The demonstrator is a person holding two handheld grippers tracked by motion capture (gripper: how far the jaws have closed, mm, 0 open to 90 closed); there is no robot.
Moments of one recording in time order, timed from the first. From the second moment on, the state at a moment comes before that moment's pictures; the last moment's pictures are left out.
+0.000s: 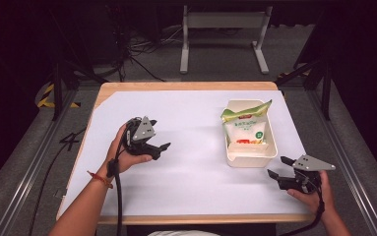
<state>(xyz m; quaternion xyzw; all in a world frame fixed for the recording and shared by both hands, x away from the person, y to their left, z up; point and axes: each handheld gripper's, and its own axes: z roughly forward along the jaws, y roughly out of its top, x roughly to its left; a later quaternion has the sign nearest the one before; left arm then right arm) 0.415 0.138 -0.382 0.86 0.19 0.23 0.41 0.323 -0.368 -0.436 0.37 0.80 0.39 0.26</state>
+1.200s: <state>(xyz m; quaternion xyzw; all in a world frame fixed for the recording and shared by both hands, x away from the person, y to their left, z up) 0.351 0.249 -0.443 0.83 0.31 0.23 0.40 0.324 -0.366 -0.437 0.37 0.80 0.39 0.26</state>
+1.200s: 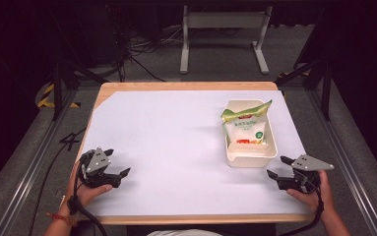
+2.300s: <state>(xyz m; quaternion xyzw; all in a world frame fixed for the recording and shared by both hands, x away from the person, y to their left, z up) 0.349 0.256 -0.447 0.81 0.32 0.22 0.44 0.325 -0.365 -0.435 0.36 0.81 0.38 0.27</state>
